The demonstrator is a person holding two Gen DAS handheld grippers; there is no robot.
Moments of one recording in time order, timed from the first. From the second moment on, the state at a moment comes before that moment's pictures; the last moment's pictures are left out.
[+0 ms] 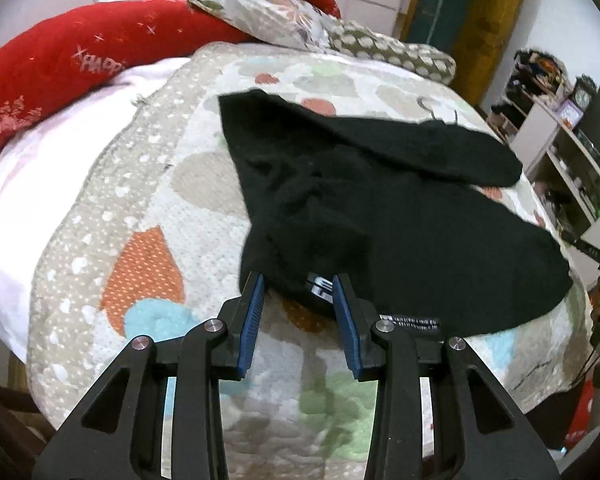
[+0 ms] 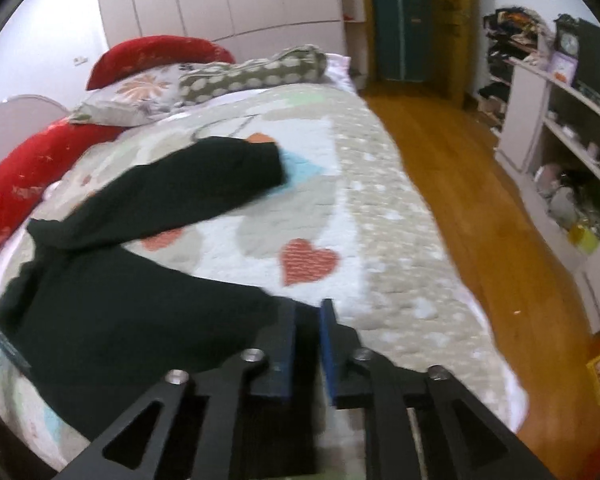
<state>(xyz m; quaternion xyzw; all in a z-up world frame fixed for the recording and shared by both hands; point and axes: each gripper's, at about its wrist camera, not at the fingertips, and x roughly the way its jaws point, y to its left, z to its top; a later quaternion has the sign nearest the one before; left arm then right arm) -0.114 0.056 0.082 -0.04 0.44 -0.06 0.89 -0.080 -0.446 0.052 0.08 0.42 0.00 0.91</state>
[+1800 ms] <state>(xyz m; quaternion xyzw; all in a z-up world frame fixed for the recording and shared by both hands) -0.014 0.056 0.140 -0.19 0.43 -0.18 0.87 -0.085 -0.463 0.116 0.27 0.34 0.09 0.90</state>
